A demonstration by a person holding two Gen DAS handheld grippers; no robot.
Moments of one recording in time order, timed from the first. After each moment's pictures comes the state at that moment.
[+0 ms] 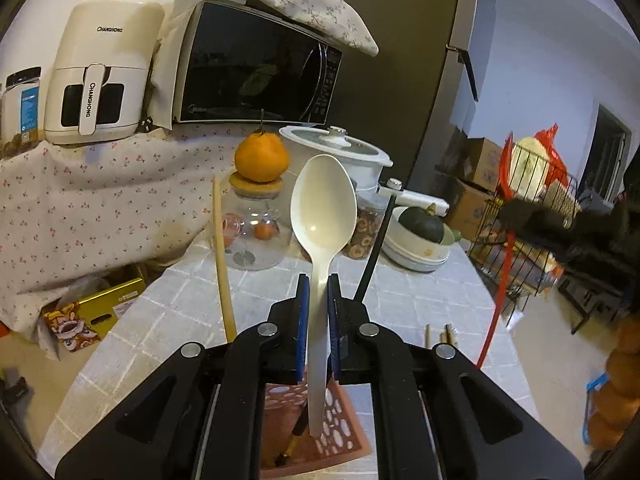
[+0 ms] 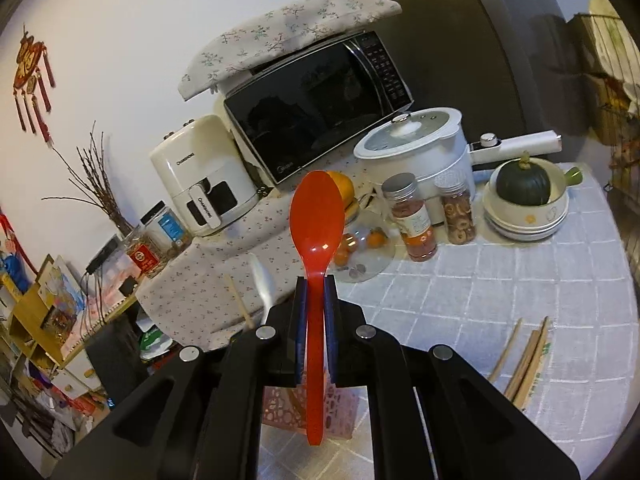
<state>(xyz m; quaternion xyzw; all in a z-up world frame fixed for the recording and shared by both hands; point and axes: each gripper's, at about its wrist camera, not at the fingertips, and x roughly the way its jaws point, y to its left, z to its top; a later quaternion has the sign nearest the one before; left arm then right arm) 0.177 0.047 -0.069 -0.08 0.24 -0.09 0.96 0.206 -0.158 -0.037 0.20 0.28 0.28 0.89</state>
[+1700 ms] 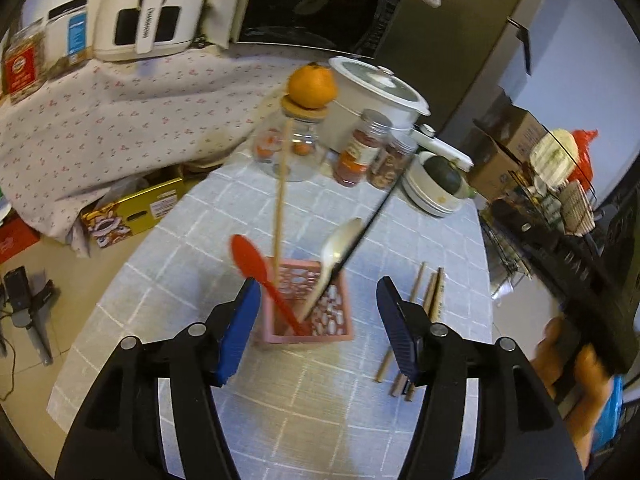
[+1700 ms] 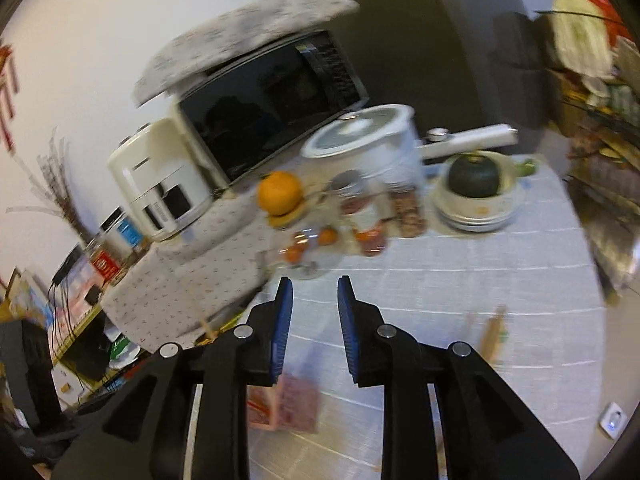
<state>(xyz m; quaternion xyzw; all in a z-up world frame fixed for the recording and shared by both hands) 0.137 0.066 -0.025 -0.15 0.41 -0.04 0.90 0.209 -0.192 -0.031 0.20 0.32 0.19 0.91</state>
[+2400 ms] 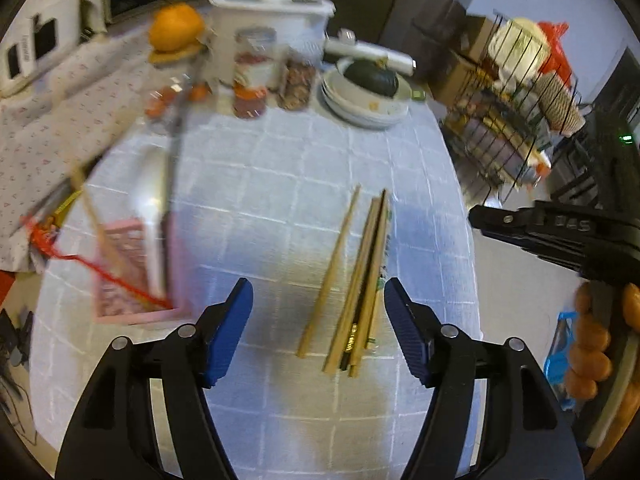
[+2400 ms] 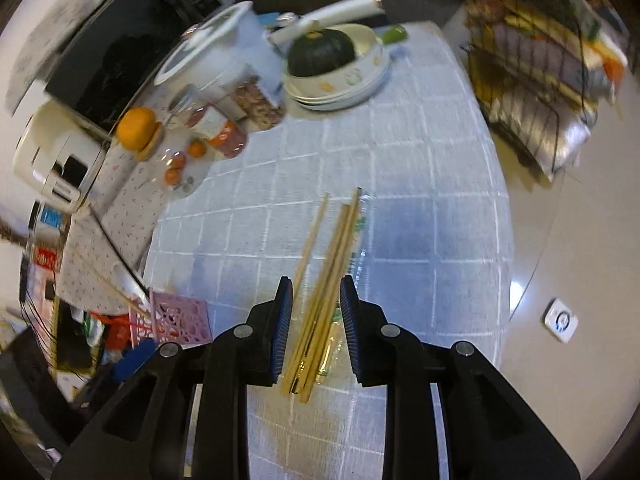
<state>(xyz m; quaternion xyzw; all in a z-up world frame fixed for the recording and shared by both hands) 0.179 -0.070 -0.077 -0.06 0.51 -0.12 0.85 0.227 -0.301 -0.102 0.23 0.54 0.09 0.81</state>
